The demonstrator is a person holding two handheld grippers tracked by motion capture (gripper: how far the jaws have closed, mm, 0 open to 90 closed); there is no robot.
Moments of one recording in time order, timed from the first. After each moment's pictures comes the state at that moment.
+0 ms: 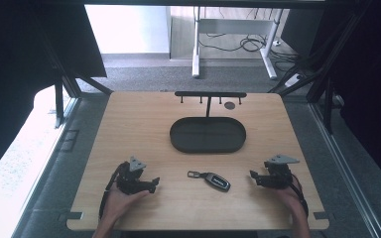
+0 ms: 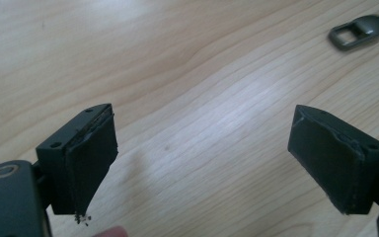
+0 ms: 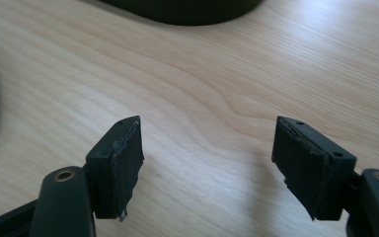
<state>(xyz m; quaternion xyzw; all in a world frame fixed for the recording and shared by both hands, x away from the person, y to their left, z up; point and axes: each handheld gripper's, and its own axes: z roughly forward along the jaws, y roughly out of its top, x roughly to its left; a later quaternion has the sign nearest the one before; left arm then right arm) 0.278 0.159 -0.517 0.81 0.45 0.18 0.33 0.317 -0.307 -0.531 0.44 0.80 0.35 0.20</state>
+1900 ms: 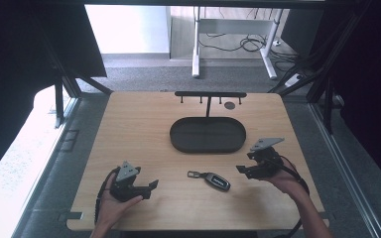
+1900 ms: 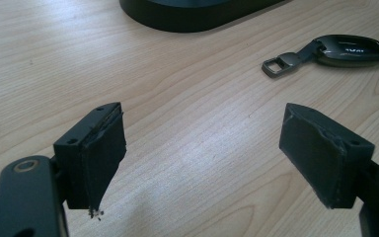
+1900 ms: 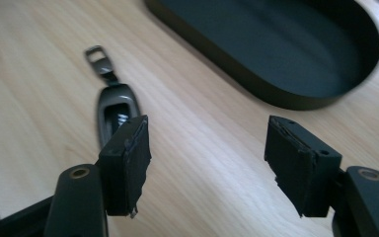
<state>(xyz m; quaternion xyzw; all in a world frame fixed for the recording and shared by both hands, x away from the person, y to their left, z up) 0.255 0.177 -0.505 0.79 0.42 0.16 0.41 0.323 -0.251 -0.442 0.34 0.88 0.32 0.13</state>
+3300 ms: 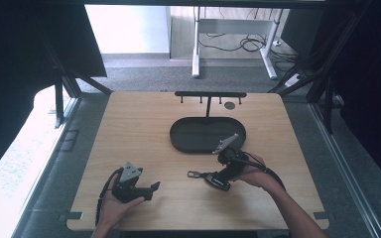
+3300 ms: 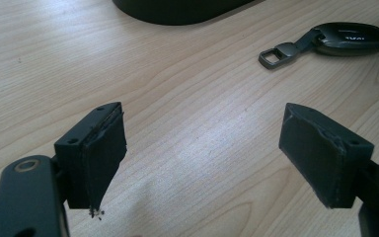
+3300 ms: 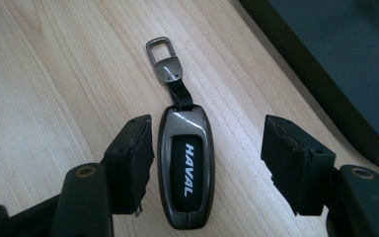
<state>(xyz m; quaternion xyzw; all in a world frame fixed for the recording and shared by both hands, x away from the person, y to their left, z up) 0.254 0.172 -0.508 0.80 0.41 0.16 0.40 0.336 -0.162 -0.453 0.26 0.94 0.23 0.07</state>
